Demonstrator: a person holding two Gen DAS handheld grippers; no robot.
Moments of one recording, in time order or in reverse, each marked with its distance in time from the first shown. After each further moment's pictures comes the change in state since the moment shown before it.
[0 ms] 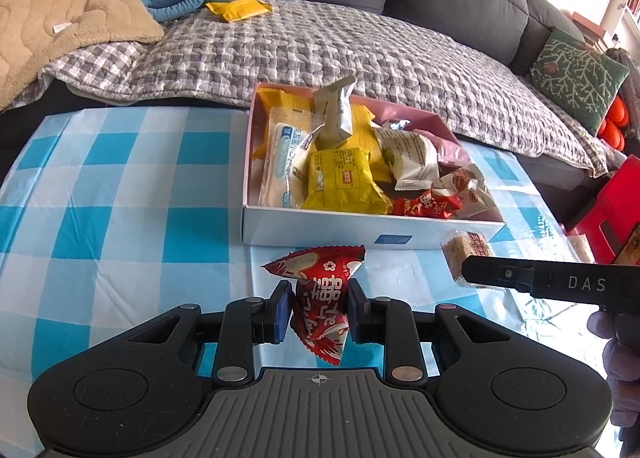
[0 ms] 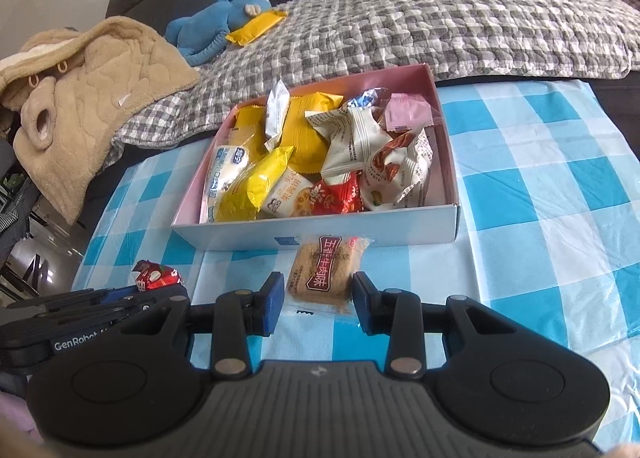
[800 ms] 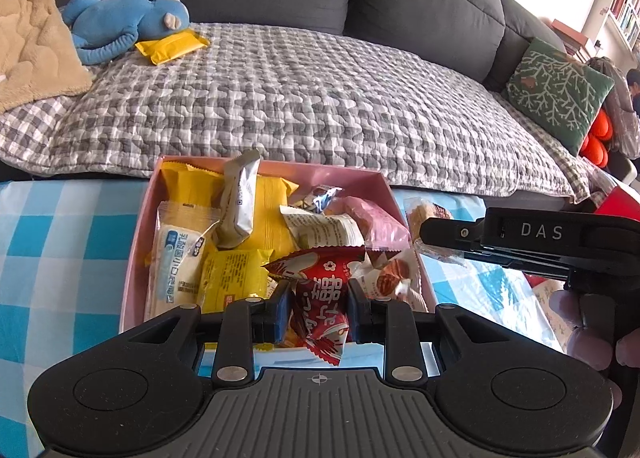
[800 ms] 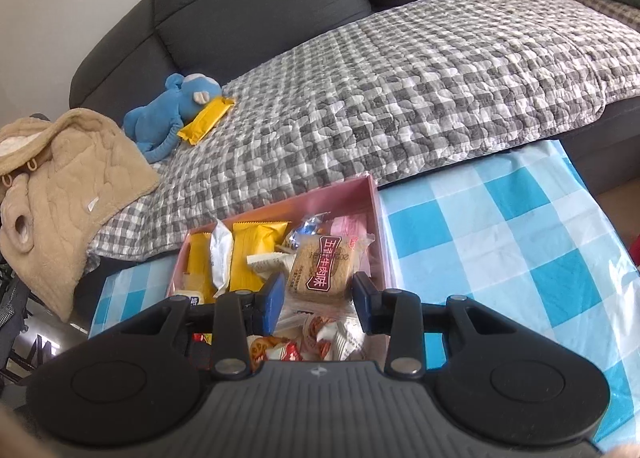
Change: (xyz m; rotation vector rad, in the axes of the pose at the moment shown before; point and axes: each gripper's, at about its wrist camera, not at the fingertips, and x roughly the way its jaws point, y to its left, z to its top) left arm 0.048 -0.067 0.077 0.025 -0.022 -0.047; right arm 0.004 -0.046 0.084 0.141 -0.128 -0.022
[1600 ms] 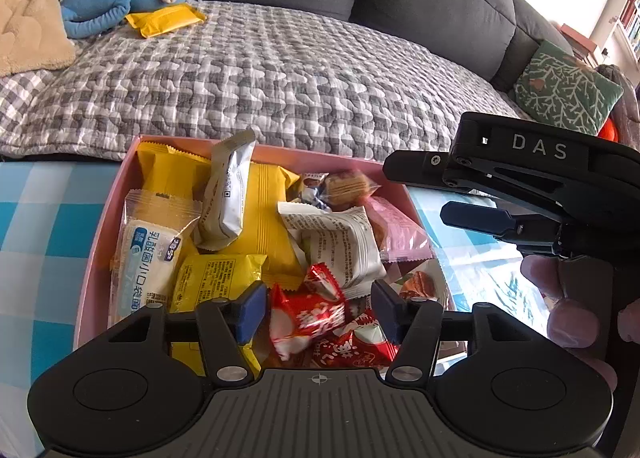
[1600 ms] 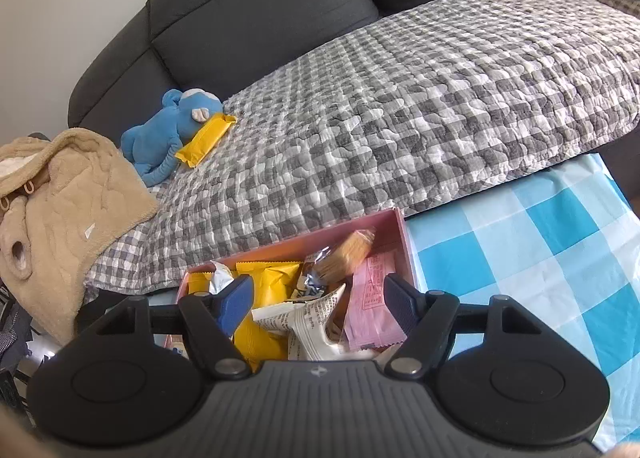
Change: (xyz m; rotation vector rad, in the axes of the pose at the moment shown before) left arm 0.041 0.008 0.004 -0.035 0.015 -0.035; right arm 0.039 0.003 0.020 0.024 -0.038 0.037
